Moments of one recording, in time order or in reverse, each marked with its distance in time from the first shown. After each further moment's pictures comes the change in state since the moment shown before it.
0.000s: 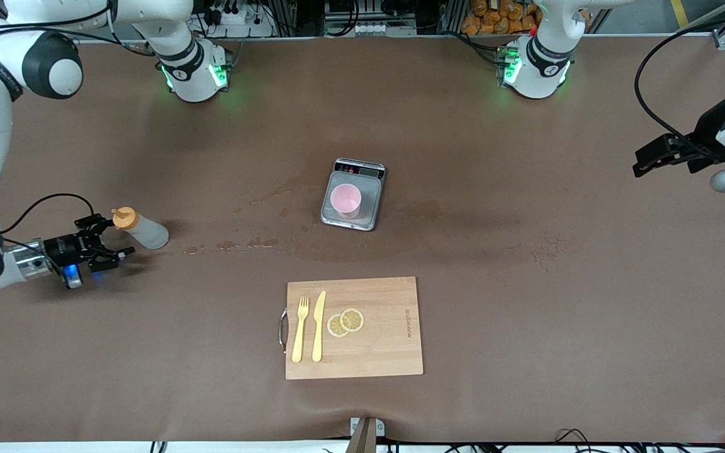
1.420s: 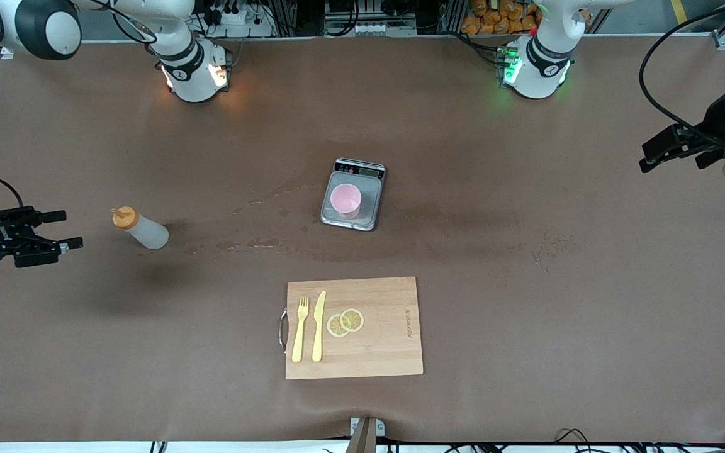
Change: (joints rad) left arm -0.001 -0.030 -0.001 -0.004 0.000 0.020 0.000; right arm 0.148 -0.271 0.018 0.260 -0.040 -0.167 0.015
